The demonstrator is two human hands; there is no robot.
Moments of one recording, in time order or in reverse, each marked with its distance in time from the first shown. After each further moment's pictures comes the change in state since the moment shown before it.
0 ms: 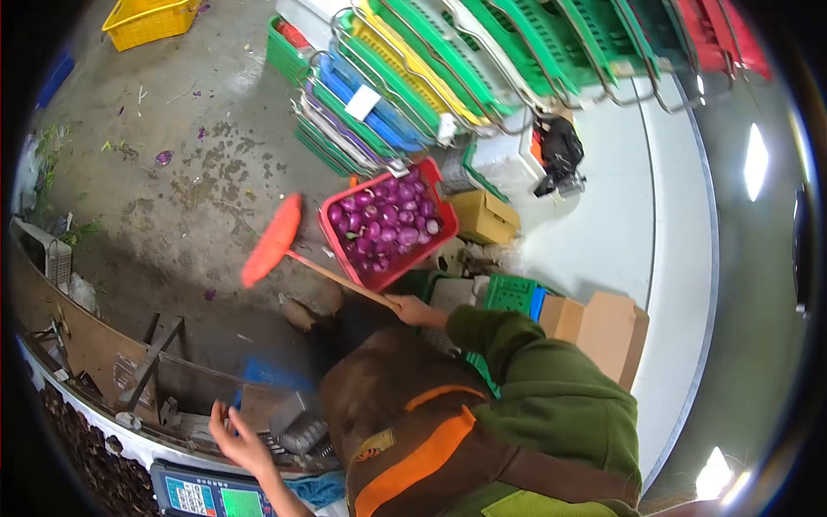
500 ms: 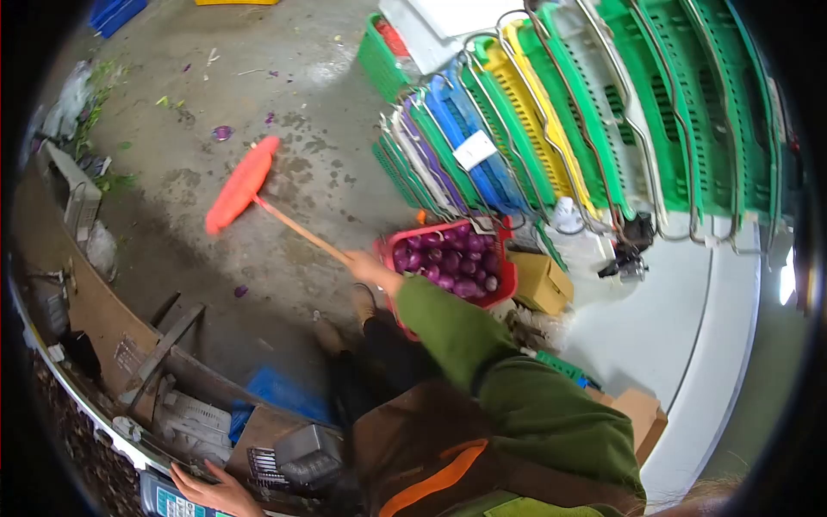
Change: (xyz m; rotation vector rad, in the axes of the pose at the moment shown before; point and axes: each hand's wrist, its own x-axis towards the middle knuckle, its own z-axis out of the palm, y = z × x) left_hand 0.035 -0.042 -0.034 0.987 0.572 0.158; right_hand 0.340 -0.146 0.044 0.026 -0.146 -0.259
